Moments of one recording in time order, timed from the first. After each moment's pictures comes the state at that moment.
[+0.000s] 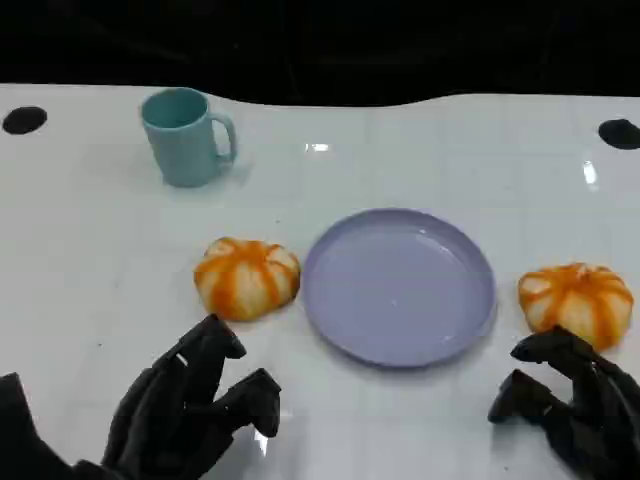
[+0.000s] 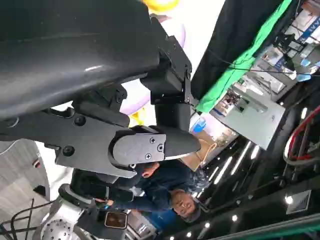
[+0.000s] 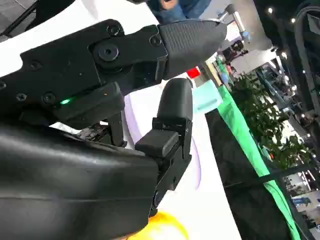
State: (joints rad) left arm 0.08 -0.06 0.13 0.09 -0.67 0.29 -0.62; right arm -0.09 0.00 -0.26 0.61 0.46 -0.16 0.78
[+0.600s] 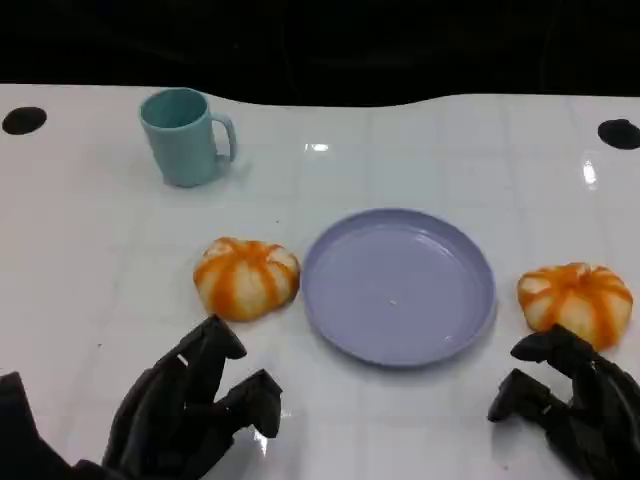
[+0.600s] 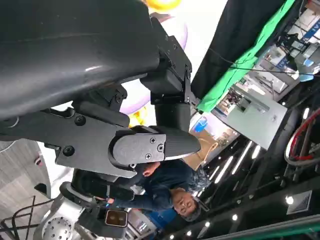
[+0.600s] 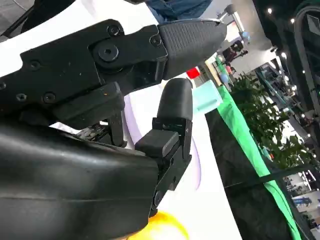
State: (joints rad) left arm 0.08 -0.06 0.13 0.09 -0.67 0.30 -0.62; right arm -0.10 0.00 -0.26 0.61 0.46 -0.15 0.77
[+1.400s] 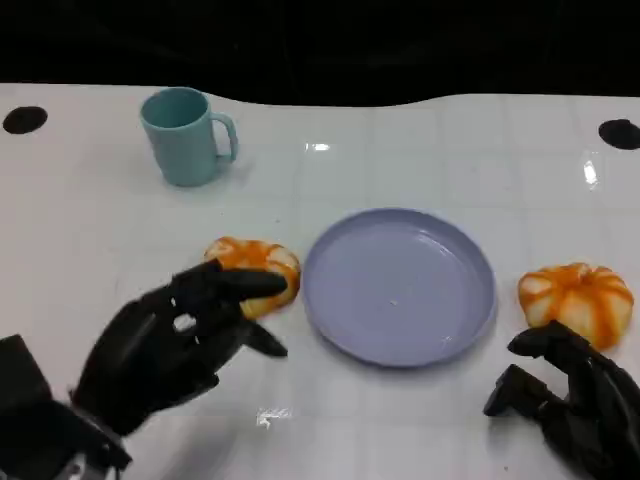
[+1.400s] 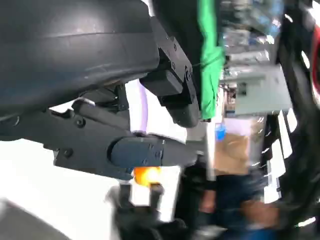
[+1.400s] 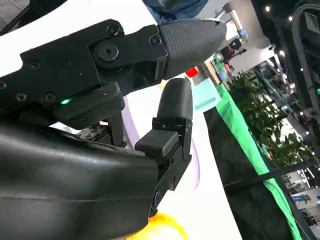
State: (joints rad) left arm -0.05 0.08 0.06 0.12 -0.27 -0.24 -0.65; right arm -0.11 0.01 -0.26 0.62 0.46 -0.16 0.76
